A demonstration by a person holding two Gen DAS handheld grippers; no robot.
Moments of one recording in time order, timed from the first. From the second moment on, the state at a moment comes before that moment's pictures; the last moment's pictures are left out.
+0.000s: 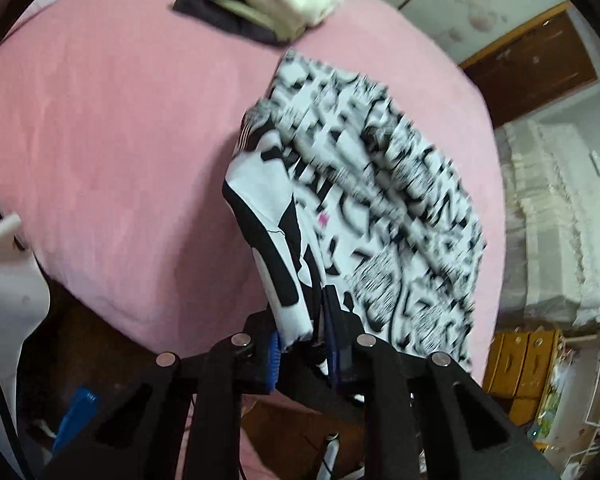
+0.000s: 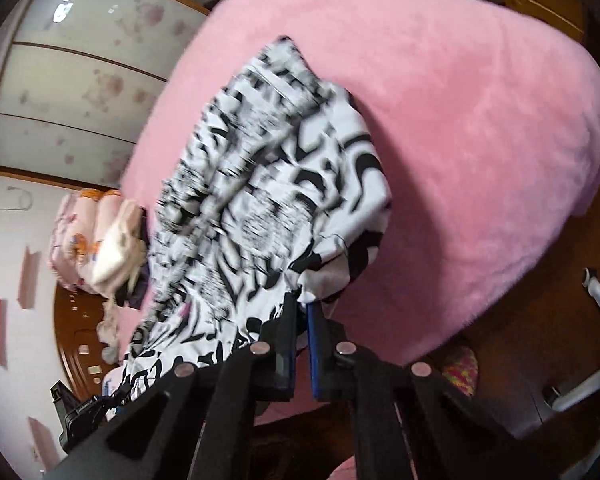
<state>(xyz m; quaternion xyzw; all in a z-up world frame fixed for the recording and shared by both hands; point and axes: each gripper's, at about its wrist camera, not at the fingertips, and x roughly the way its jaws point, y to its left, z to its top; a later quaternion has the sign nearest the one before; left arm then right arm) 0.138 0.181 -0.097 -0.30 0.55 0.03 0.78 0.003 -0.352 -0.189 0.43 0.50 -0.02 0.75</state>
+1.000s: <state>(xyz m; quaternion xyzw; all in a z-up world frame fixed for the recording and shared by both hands) 0.424 0.185 -0.039 -0.33 0.54 0.04 0.77 0.291 -0.363 -0.079 0.41 0.36 0.00 0.84</state>
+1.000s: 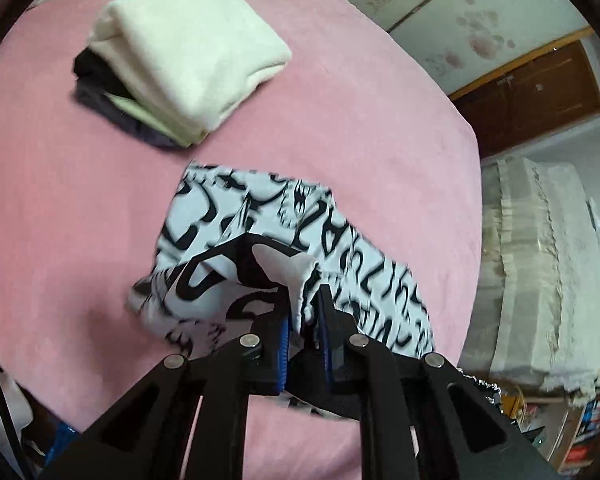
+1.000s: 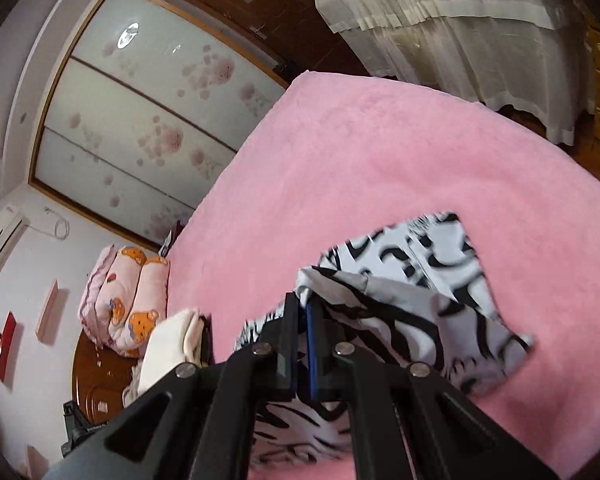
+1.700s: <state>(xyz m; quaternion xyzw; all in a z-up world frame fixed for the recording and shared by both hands) 0.587 0.175 -0.197 -0.29 0.60 0.13 0.73 0.473 -0.348 -0.198 0.31 0.42 -0.09 0.85</state>
